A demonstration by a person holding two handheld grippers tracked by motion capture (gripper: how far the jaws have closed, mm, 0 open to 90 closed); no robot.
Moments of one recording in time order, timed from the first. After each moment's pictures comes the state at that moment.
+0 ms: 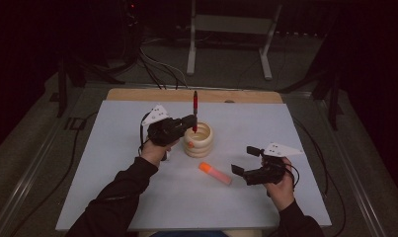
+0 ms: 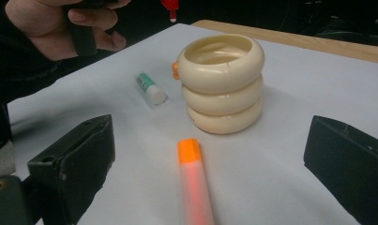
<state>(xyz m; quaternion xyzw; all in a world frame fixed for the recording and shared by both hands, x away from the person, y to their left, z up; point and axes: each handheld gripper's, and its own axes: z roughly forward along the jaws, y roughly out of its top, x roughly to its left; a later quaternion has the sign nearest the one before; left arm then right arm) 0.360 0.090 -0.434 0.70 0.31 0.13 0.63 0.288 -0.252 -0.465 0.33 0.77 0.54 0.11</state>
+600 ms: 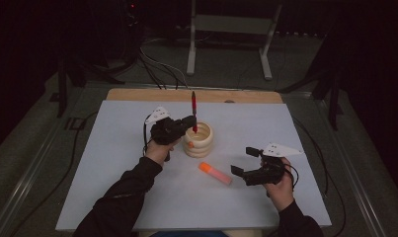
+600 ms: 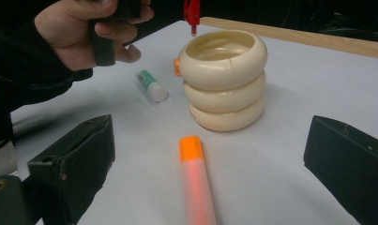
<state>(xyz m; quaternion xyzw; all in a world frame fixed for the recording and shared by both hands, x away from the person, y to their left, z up) 0.375 0.085 -0.458 0.69 0.36 0.11 0.62 0.288 -0.251 -0.467 0.33 0.77 0.53 0.10</state>
